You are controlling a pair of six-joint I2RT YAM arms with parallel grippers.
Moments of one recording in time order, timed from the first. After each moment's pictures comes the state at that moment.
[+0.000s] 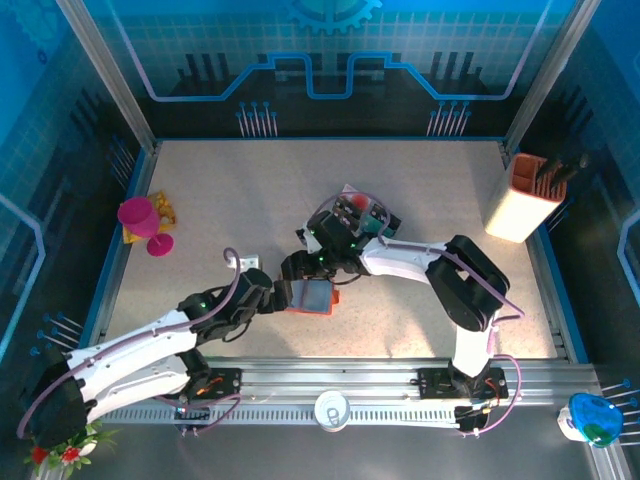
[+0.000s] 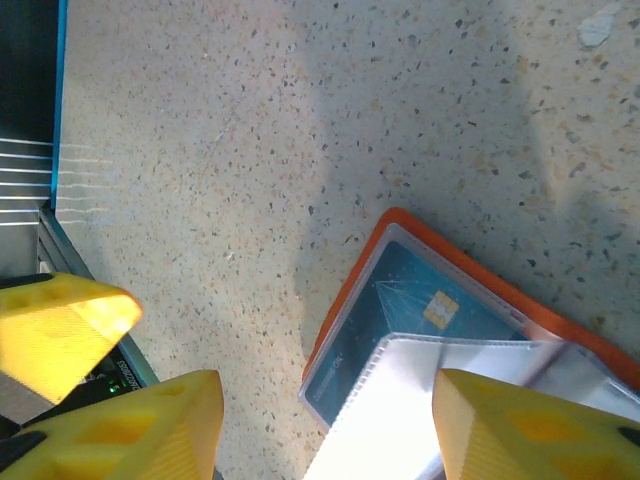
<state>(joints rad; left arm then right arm) -0.80 0.88 0.46 -0.47 -0.35 -0.86 0.82 1.86 1.15 -0.17 -0.44 0.71</state>
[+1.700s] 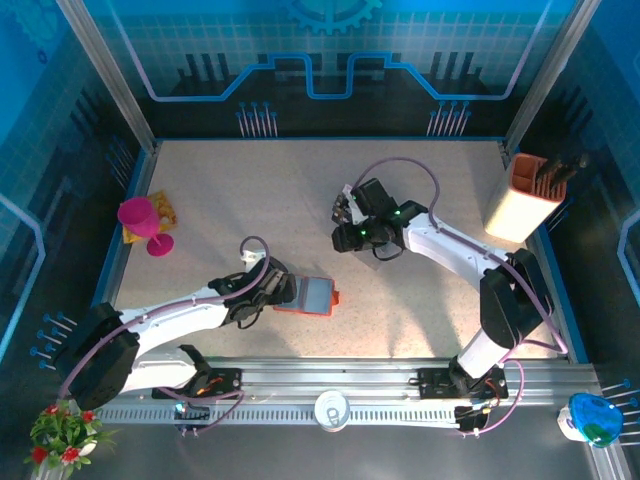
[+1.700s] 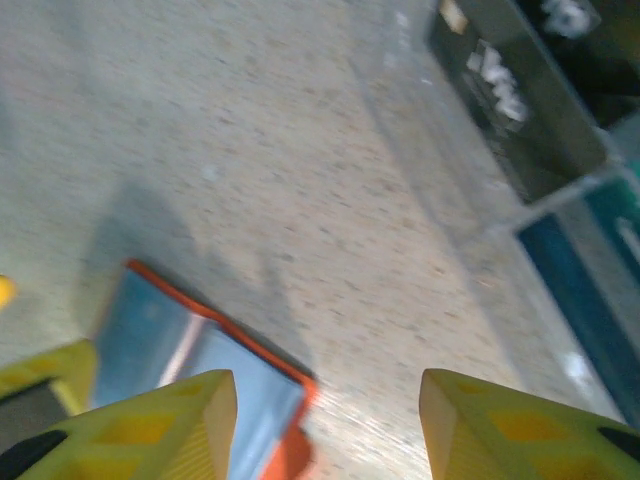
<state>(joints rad) -0.72 1.23 0.52 -0.33 -0.34 -0.82 0.60 1.63 1.23 -0.64 -0.13 0.34</state>
